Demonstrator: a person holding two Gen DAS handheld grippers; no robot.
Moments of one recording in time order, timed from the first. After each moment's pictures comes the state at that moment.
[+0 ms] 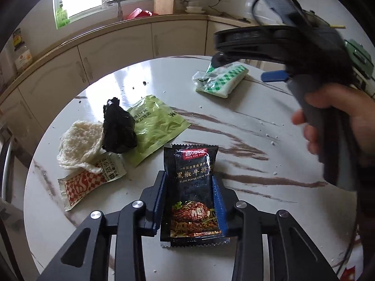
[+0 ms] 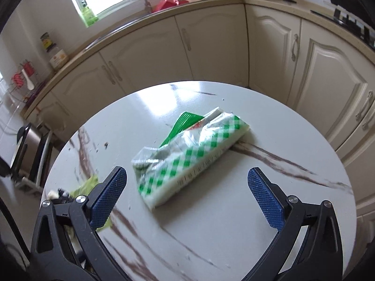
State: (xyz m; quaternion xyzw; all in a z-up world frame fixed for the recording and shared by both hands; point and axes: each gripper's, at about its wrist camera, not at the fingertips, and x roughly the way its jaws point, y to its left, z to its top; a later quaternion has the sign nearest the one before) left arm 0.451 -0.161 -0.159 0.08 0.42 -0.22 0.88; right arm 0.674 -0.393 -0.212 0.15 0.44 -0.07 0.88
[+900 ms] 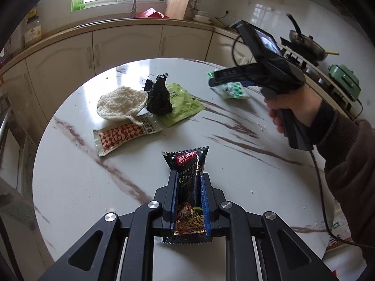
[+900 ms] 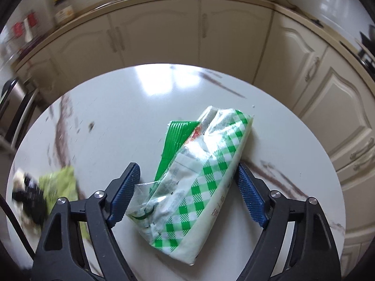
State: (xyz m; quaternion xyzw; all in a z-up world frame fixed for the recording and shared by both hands) left arm 0.393 -0.077 -0.136 0.00 0.42 -0.24 0.87; right arm 0.698 -0.355 -0.234 0.01 0.49 -0.02 0.87
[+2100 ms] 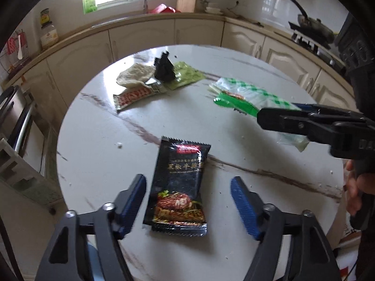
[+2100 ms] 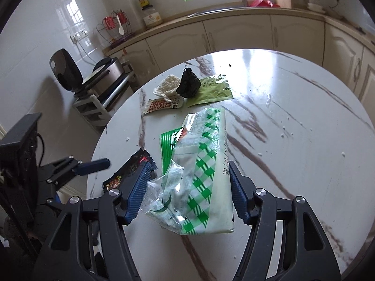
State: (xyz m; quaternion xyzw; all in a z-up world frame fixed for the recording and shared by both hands) left arm 0.296 -0.089 -0.123 0.06 0.44 -0.17 0.88; right arm 0.481 -0.284 -0.207 0.08 0.42 0.19 0.88
